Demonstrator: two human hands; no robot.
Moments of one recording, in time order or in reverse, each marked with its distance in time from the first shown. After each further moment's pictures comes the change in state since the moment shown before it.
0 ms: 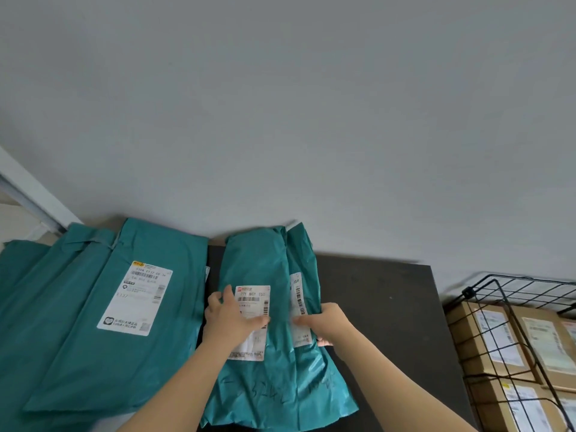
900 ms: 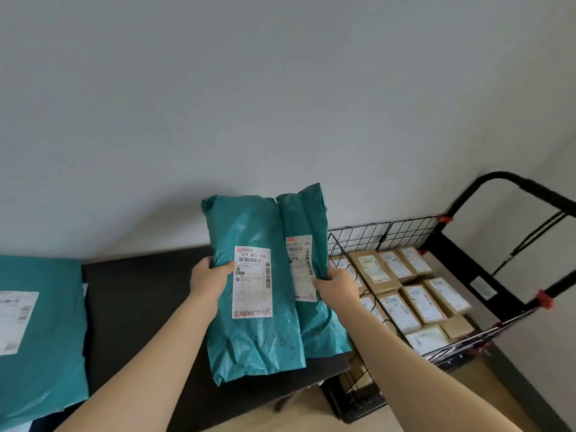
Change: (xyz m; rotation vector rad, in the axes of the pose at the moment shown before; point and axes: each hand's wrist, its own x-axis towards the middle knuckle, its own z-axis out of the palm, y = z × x) left_hand -0.138 0.111 0.040 -0.841 -0.213 0.224; right_hand -0.194 0.104 -0.116 0.022 0.749 -0.162
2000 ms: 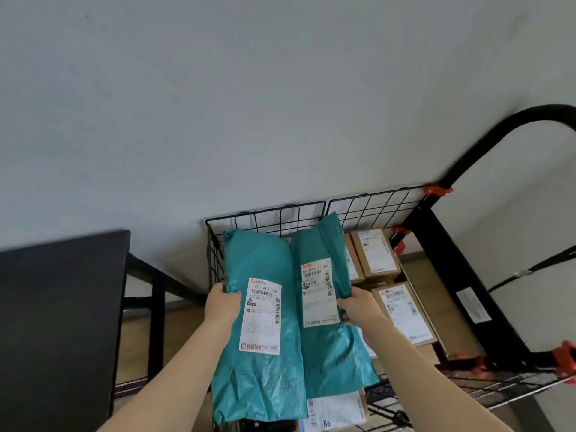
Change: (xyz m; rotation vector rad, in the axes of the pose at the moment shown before) left_hand 0.084 -0.100 0.469 0.335 0.186 -0.274; right_hand 0.363 0.303 -0.231 0.137 -0.333 0.423
